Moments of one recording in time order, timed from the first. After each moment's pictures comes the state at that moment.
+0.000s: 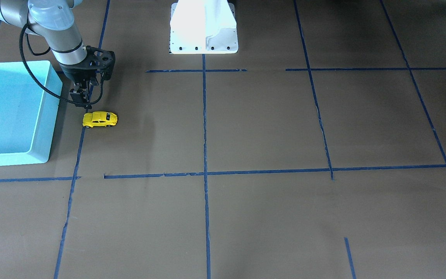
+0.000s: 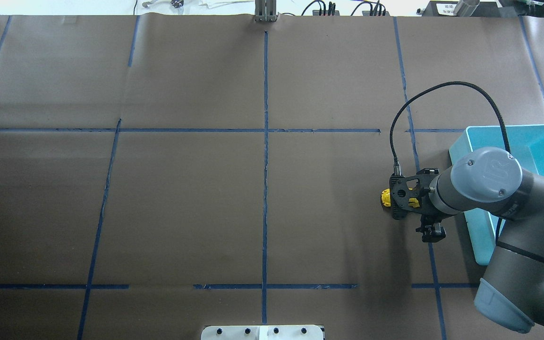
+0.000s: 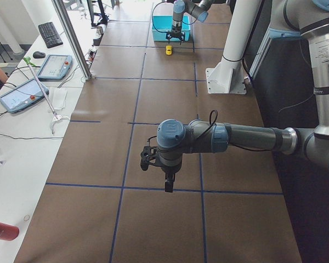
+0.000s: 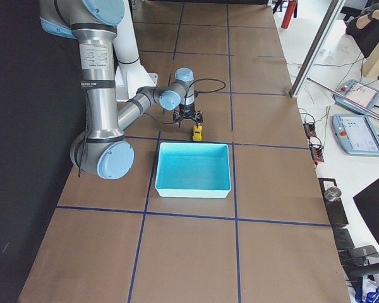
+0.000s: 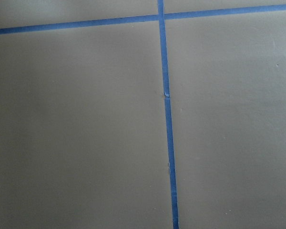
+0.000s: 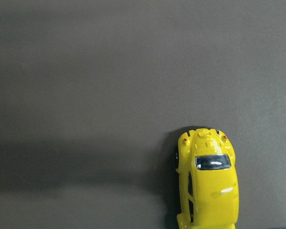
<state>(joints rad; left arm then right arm) -1.61 -1.30 -1.92 -1.45 -2.34 0.13 0.54 -1.48 2.01 -1.48 1.83 -0.38</state>
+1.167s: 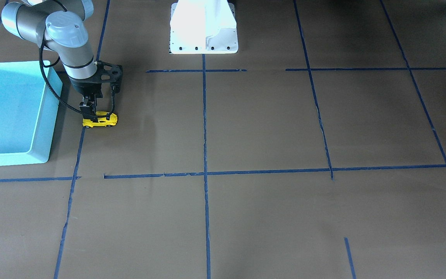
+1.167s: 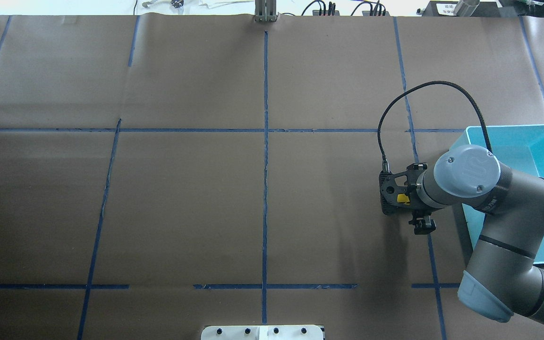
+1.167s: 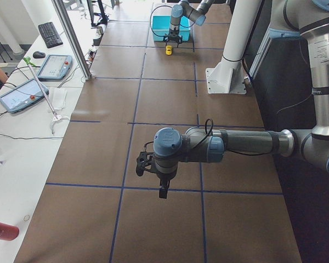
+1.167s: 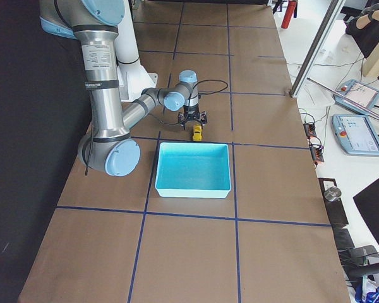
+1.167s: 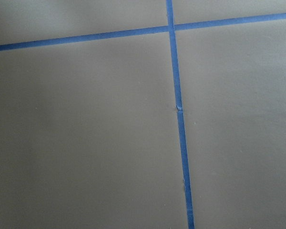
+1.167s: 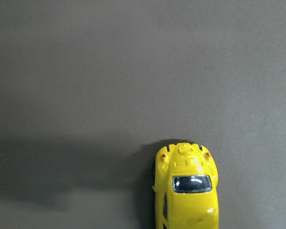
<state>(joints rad) -1.61 -1.32 -1.84 -1.57 -2.34 0.12 0.54 -1.43 1.94 -1.48 1.79 -0.44</state>
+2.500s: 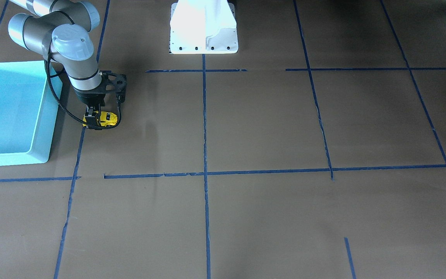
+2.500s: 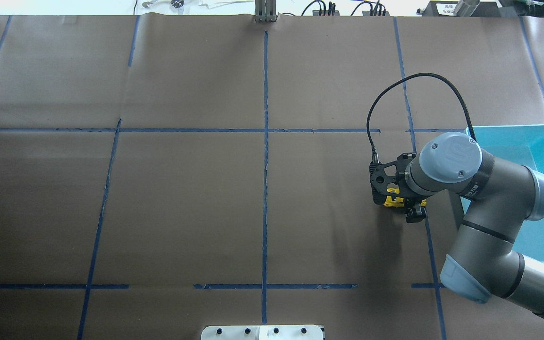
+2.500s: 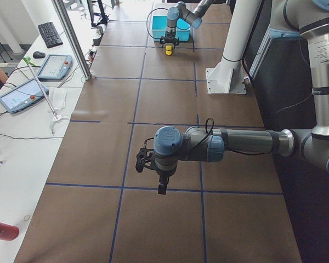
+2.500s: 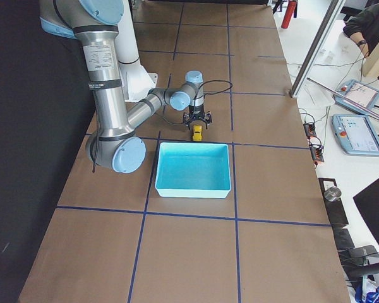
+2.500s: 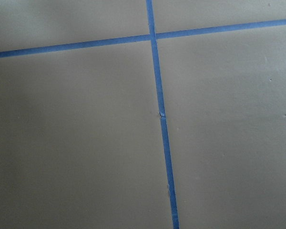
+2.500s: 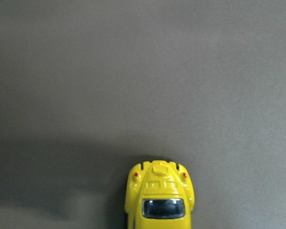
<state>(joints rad) -1.61 -1.32 -1.84 -1.58 -2.38 0.13 0.57 -1.36 1.86 -1.48 1.83 -0.51</state>
